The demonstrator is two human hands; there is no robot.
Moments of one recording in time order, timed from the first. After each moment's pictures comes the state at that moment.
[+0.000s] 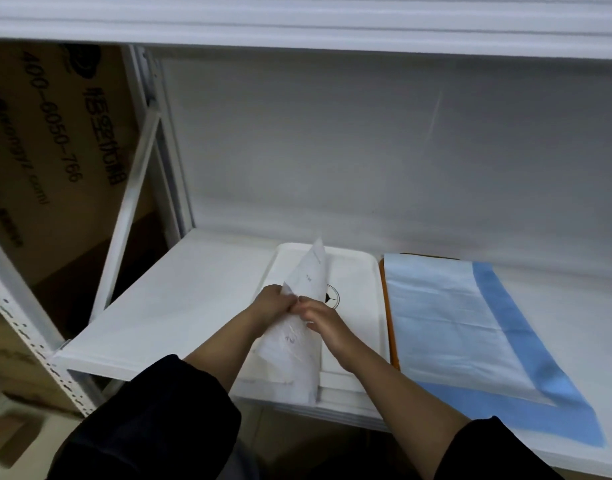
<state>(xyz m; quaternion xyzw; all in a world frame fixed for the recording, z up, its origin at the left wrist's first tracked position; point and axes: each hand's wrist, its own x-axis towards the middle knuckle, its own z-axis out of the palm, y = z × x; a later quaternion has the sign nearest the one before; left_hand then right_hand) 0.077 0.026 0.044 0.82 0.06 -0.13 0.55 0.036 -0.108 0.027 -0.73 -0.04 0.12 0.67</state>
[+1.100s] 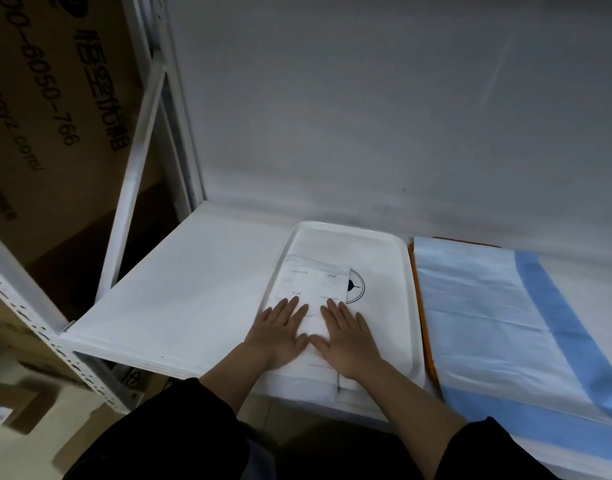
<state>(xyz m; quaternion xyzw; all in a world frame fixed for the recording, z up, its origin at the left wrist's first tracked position) 0.081 0.063 -0.052 0.97 -0.17 -0.15 0.03 0.070 -0.106 -0.064 -0.98 -0.11 0.10 0.09</state>
